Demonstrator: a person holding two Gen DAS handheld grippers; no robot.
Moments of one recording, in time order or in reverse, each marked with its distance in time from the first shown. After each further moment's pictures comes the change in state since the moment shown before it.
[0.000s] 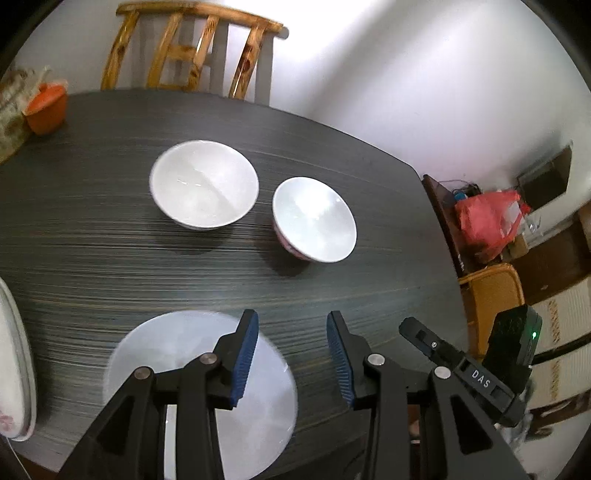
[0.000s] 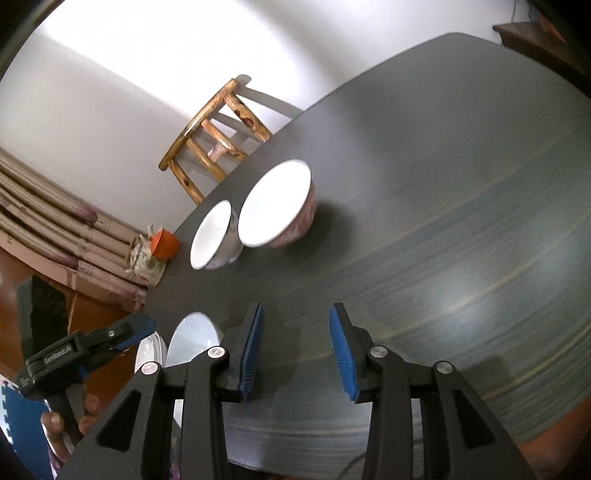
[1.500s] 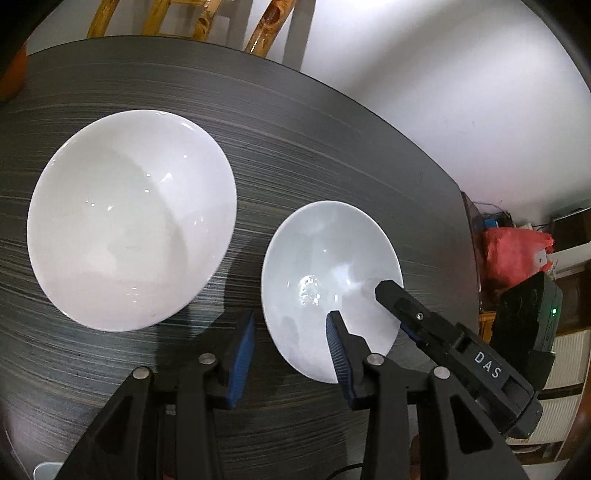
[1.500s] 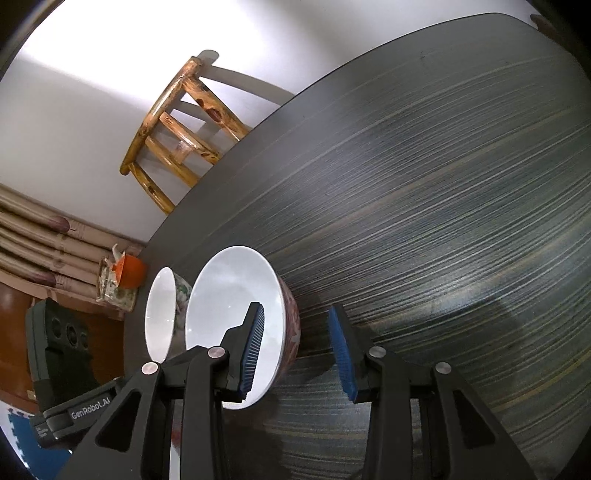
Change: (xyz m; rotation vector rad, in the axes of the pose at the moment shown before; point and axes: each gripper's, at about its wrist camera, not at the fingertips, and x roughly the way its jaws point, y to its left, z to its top) left arm 0.126 0.012 0.072 -0.135 0.085 0.060; right arm 0.127 -0.020 0.110 0.023 0.148 -0.026
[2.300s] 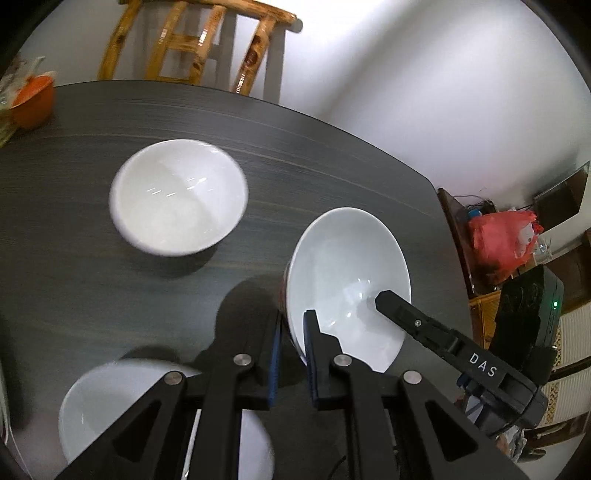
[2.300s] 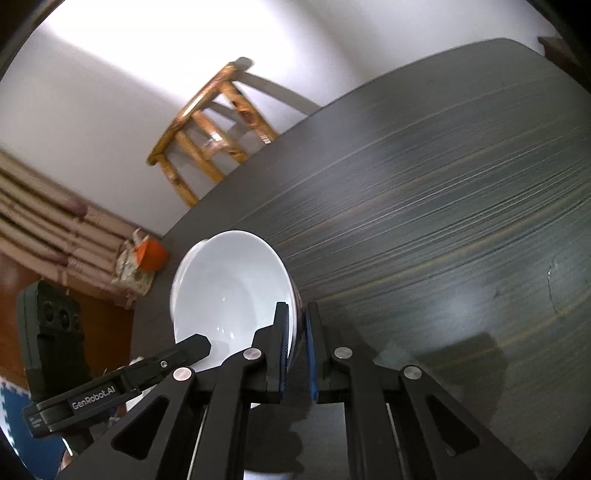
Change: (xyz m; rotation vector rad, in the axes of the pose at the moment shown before) left arm -0.076 -0.001 -0.060 0.107 -0.115 -0.007; right arm -0.052 0.034 -0.049 -0.098 -0.054 0.035
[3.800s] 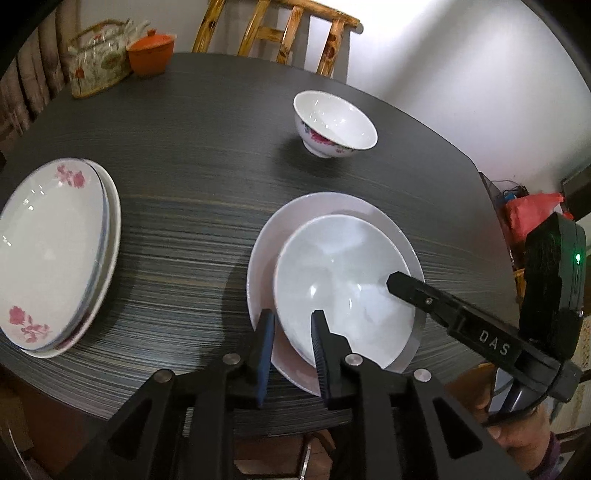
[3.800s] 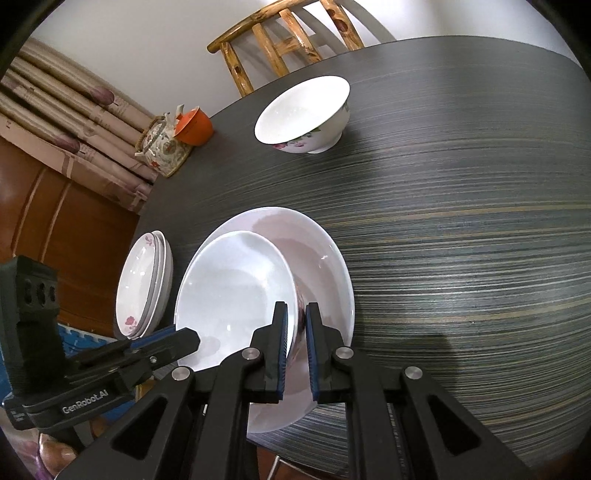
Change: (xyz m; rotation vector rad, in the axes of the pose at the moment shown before) left arm -0.081 0.114 -0.105 0.010 0.003 0.168; right arm 0.043 0.108 -0.129 -0.213 0.185 -0.050
